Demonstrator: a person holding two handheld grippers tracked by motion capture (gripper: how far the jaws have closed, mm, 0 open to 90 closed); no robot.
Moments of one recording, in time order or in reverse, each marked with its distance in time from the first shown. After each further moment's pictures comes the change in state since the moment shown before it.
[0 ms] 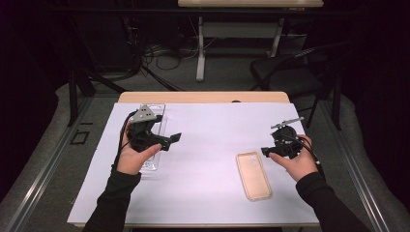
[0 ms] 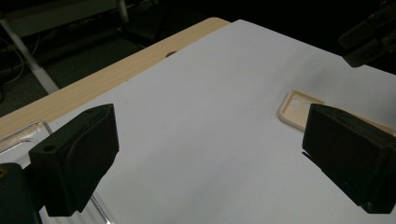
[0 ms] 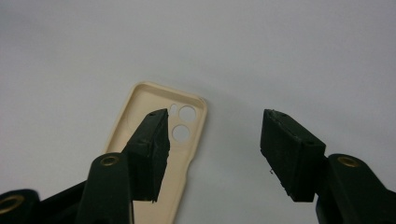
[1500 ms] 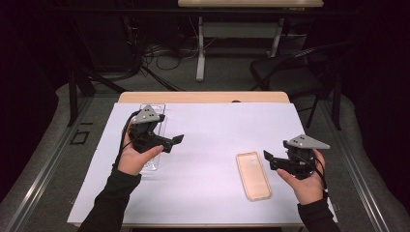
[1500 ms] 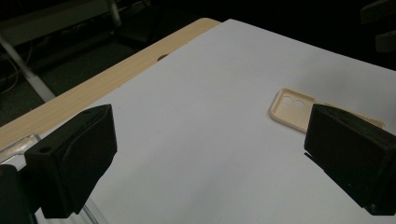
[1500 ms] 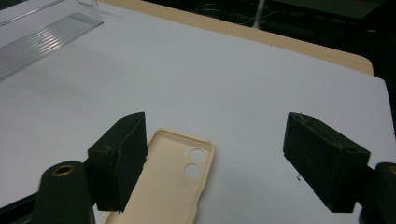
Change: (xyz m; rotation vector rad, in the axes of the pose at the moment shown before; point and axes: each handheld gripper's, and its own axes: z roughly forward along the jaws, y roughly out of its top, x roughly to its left) left arm -0.010 0.008 0.000 0.006 -0.022 0.043; right arm 0.009 -0.050 -0.035 -0.425 0.007 -0.019
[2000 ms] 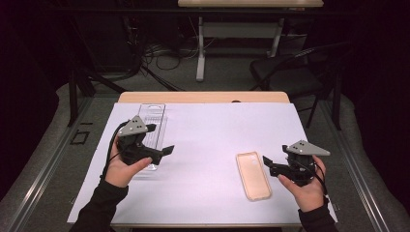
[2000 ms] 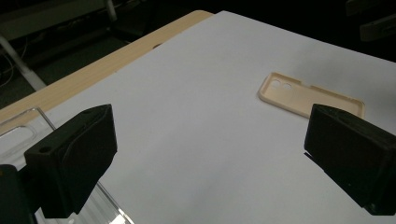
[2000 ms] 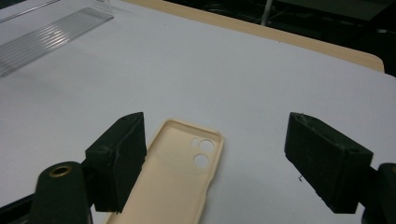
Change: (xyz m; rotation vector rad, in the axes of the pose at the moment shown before) left arm -0.004 -0.020 -0.027 0.001 -0.012 0.004; right arm 0.005 -0.012 -0.004 -0.011 0.025 -0.009
